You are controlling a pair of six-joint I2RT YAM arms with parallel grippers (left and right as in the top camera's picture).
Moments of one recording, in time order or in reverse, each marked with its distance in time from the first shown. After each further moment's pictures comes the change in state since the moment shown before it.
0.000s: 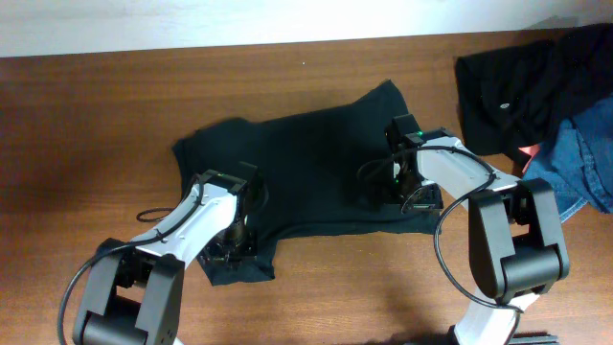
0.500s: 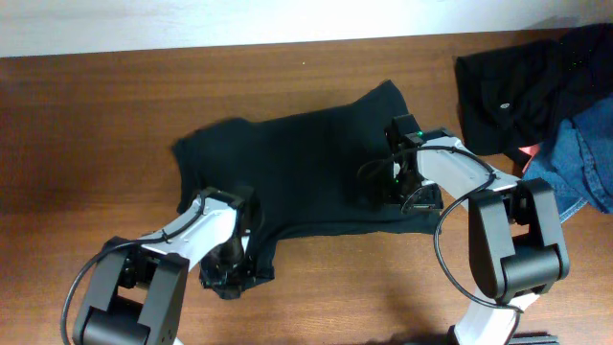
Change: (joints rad) left arm 0.000 0.000 -0.154 0.021 0.134 0.055; right arm 0.000 0.000 0.000 0.000 0.000 -0.001
